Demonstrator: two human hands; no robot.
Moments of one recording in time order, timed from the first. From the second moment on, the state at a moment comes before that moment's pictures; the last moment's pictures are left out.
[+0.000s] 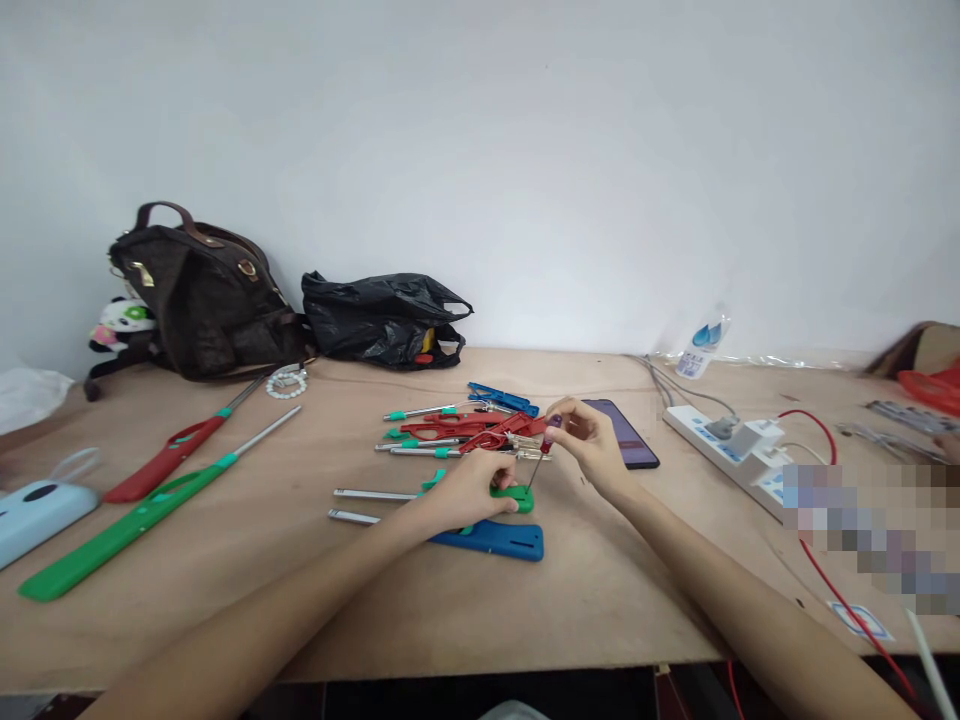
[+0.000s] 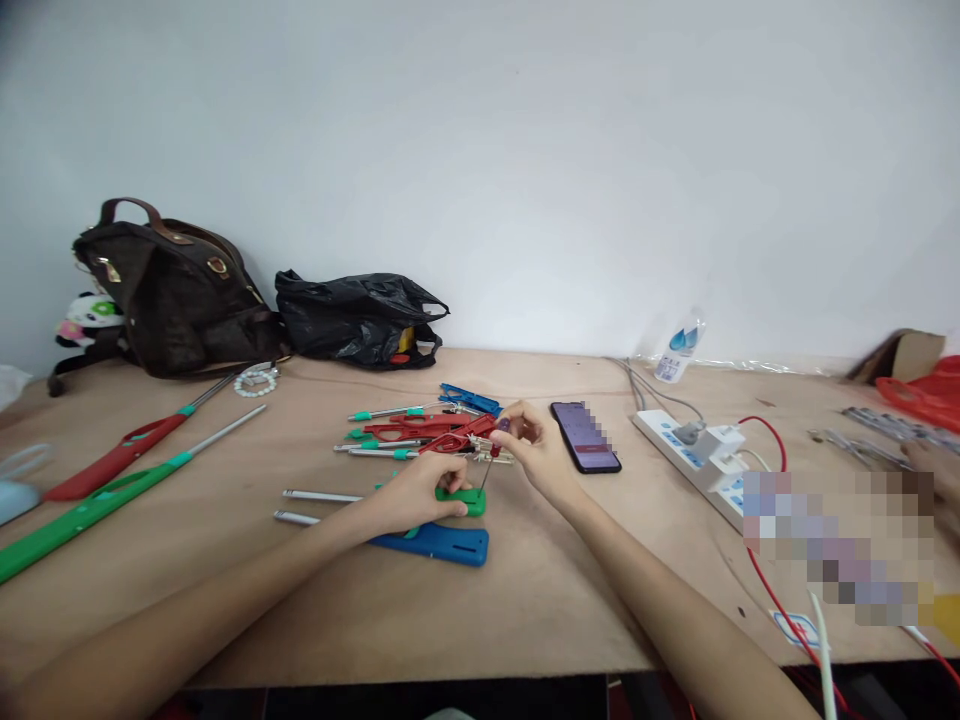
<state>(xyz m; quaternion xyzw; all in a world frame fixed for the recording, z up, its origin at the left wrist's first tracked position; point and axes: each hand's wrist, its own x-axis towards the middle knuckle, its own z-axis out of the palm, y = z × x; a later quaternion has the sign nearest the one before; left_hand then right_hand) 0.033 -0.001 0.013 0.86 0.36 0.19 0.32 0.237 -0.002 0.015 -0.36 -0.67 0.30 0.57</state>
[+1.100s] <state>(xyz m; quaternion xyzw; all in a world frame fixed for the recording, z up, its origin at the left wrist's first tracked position) 0.008 0.018 0.013 0.90 0.34 0.22 0.14 0.265 0.026 -0.009 -0.56 -0.79 0.03 0.26</state>
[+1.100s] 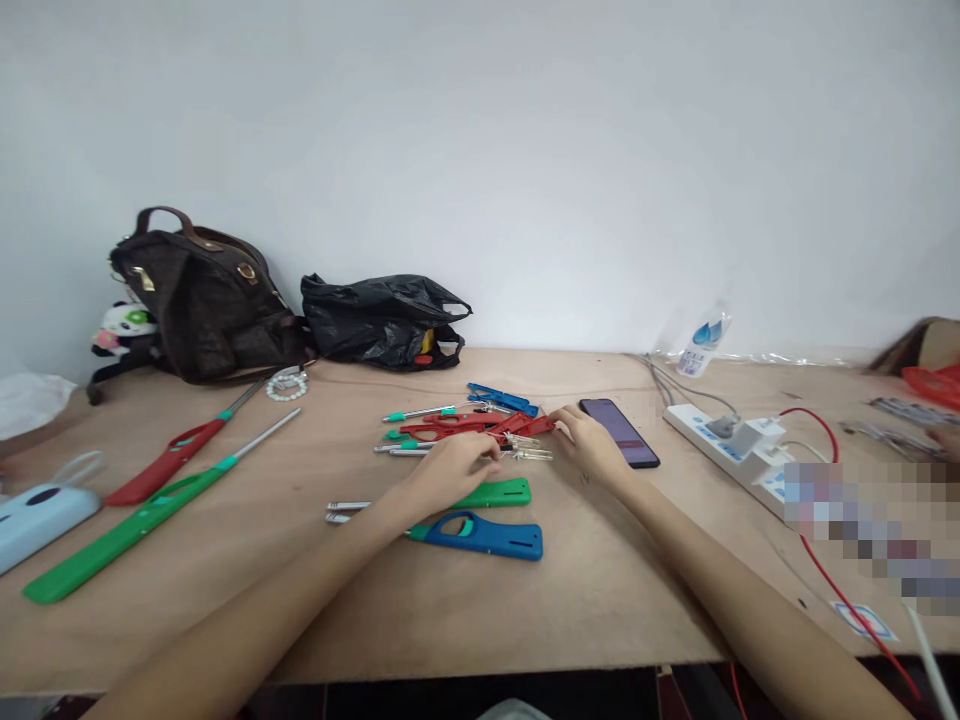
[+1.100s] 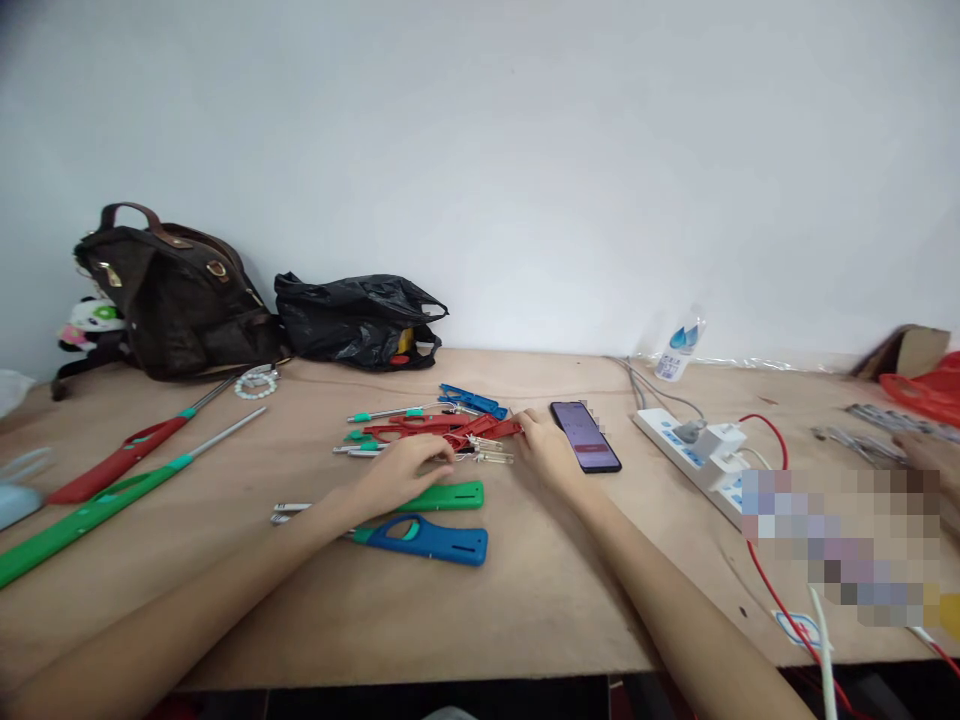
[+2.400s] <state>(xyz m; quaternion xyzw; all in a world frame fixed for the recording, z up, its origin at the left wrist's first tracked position) -0.005 0.037 0.018 0.83 0.36 0.40 0.18 0.242 0.018 -0.022 -0.45 -0.85 -0.03 0.26</state>
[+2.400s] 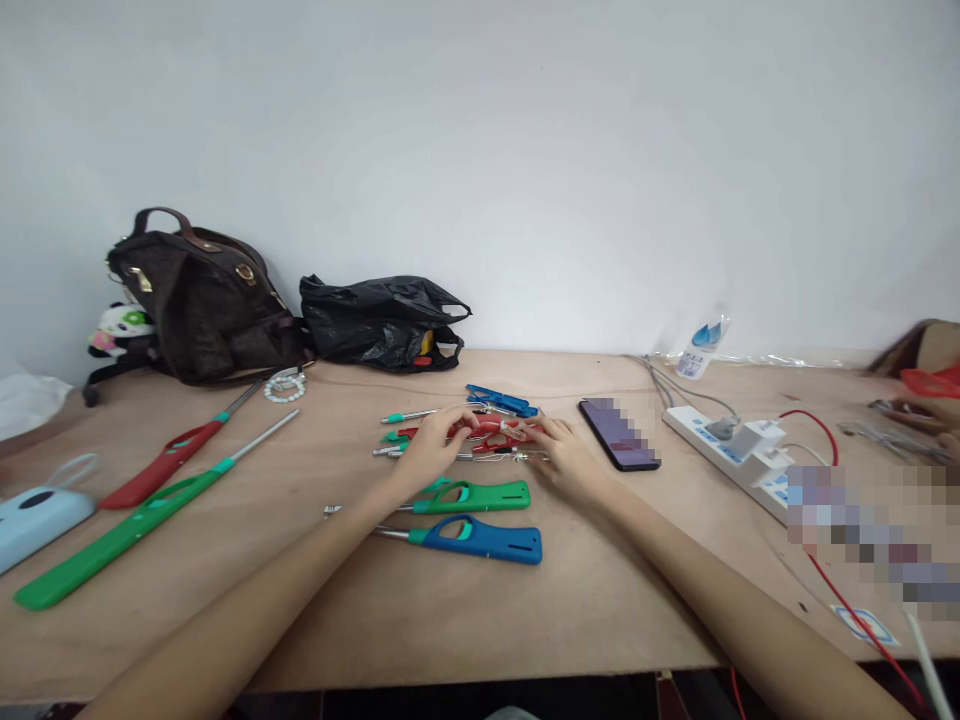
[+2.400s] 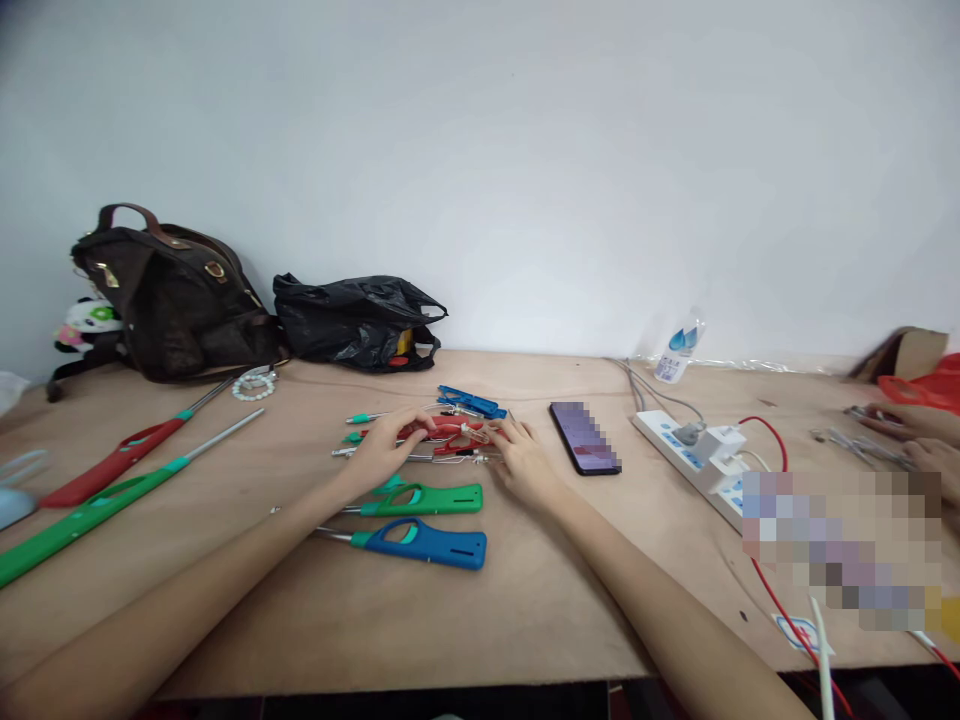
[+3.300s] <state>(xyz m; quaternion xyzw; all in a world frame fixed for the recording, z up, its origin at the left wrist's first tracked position) -0.010 0.046 0.021 0.78 0.37 0.47 0.19 0.244 0.018 -0.023 -0.48 -0.83 0.05 0.27</state>
